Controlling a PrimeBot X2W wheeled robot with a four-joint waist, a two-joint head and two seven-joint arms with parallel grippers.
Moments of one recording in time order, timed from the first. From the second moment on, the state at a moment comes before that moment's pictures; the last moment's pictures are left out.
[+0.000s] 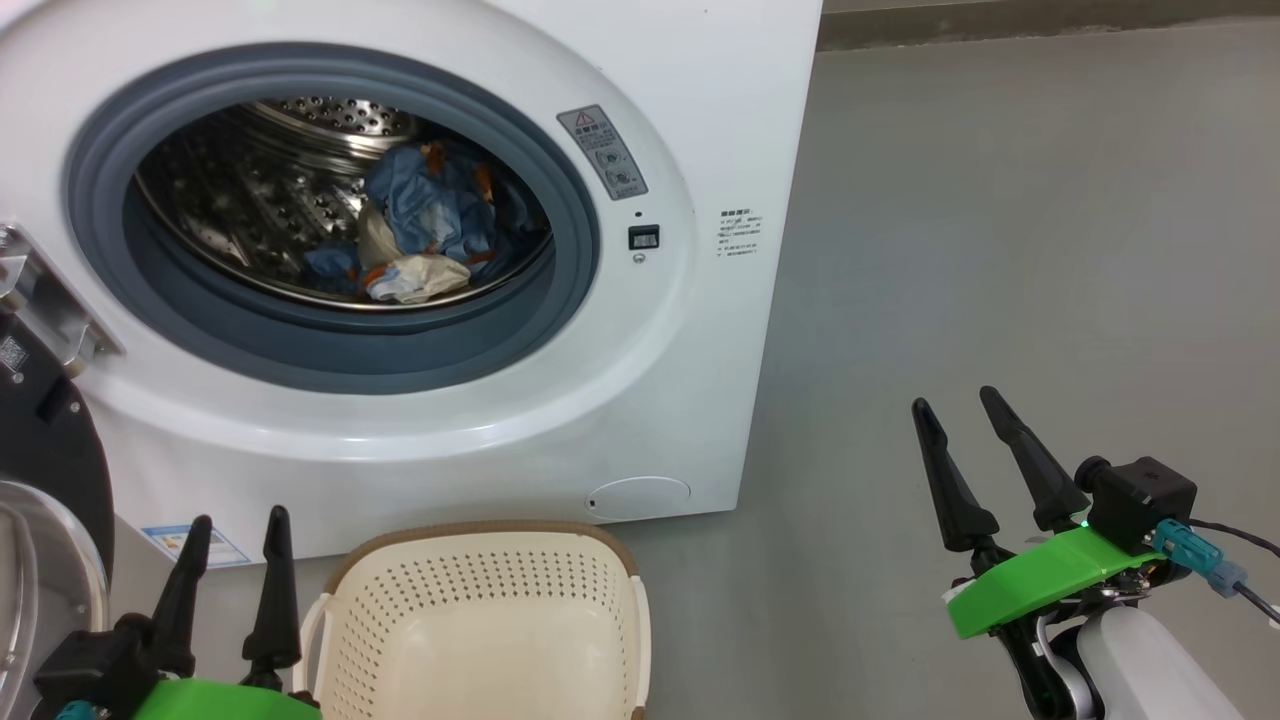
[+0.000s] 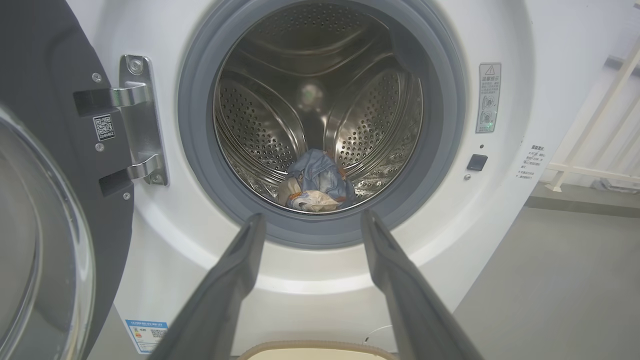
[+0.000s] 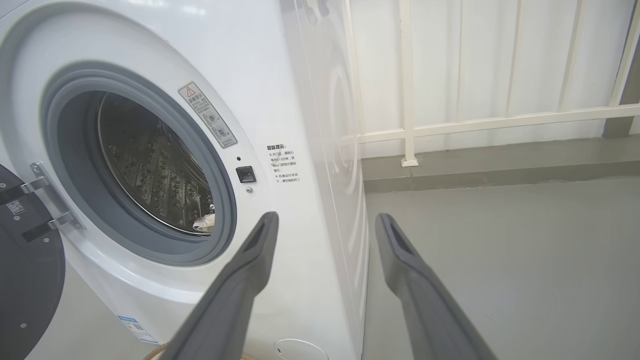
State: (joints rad) left arm -0.10 0.19 -0.04 0.29 -0.43 -0.13 -0.26; right arm -0.23 -0.17 0.22 0.32 0.44 0.13 -0.25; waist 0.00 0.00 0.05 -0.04
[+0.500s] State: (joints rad) left arm -0.10 0.18 -0.03 0.29 -0.43 -0.13 -0.26; right arm -0.23 -0.17 0.22 0.33 0.44 0.13 -0.25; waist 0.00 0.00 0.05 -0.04
